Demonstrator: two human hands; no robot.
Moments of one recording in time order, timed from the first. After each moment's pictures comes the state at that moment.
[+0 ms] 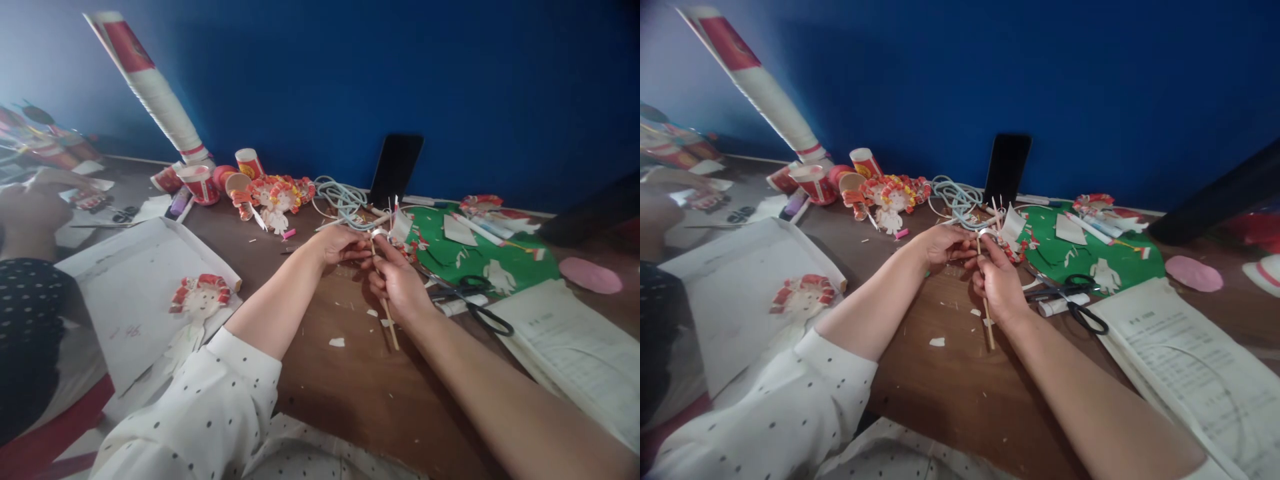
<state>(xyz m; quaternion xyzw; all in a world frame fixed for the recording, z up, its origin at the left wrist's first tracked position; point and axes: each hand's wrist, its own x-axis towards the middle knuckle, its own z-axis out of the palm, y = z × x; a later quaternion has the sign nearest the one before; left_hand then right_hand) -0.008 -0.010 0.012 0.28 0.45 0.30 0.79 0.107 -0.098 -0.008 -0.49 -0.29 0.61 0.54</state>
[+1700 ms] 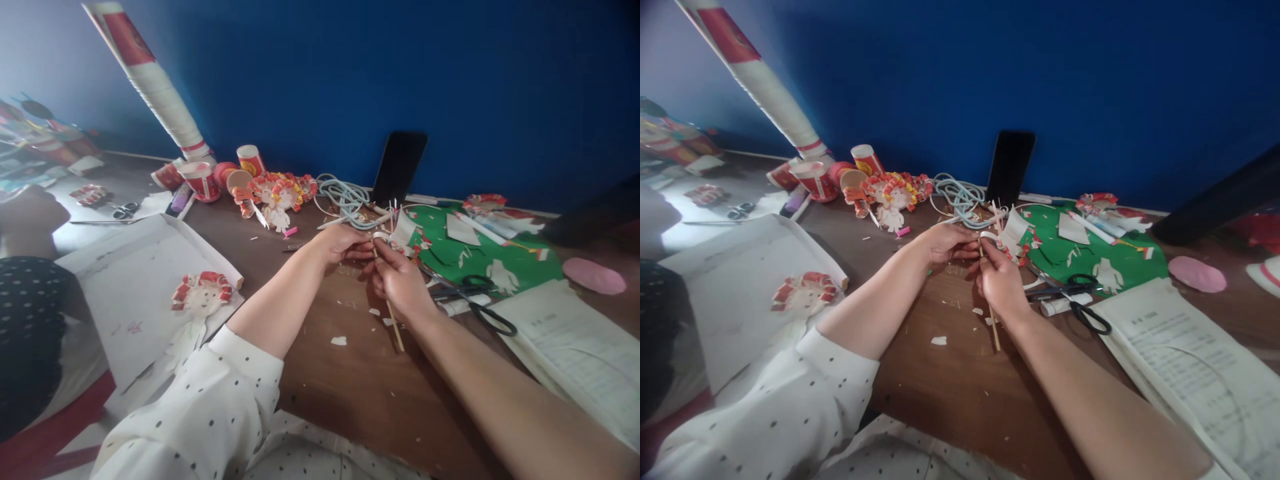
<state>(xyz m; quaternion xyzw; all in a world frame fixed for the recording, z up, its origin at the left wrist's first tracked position) -0.007 -0.014 0.010 0.35 0.44 0.30 0.76 0.111 -0.098 -0.015 -0.54 -0.36 0.56 0.51</state>
